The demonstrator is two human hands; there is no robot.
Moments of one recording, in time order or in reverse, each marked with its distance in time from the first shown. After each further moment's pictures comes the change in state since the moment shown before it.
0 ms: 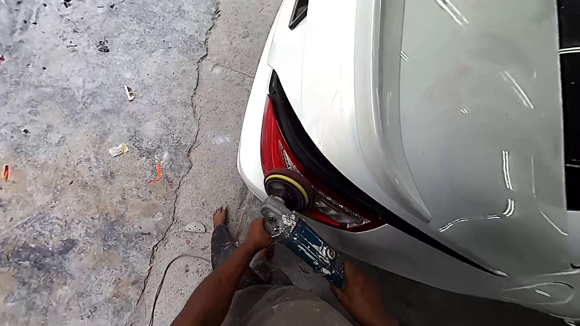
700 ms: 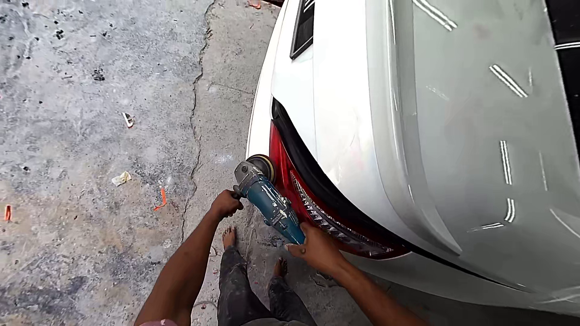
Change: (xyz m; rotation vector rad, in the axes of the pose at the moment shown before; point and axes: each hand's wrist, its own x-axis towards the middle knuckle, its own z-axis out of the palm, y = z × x) left_hand 0.117 -0.036 -0.235 -0.085 0.007 -0.271; right_hand 0.126 -0.206 -0.126 0.334 -0.305 -0.054
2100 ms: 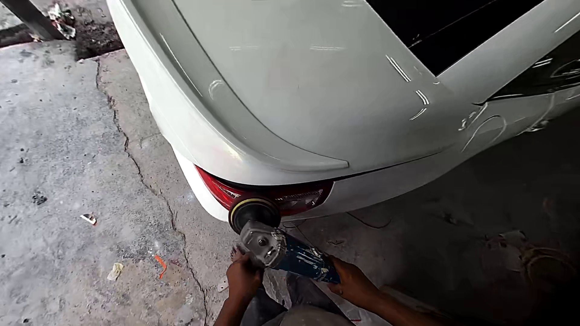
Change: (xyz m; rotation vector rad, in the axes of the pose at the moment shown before) left_hand -0.178 0.022 0.178 0.535 0.091 0.467; right_hand -0.113 0.246 0.150 0.393 0.164 0.064
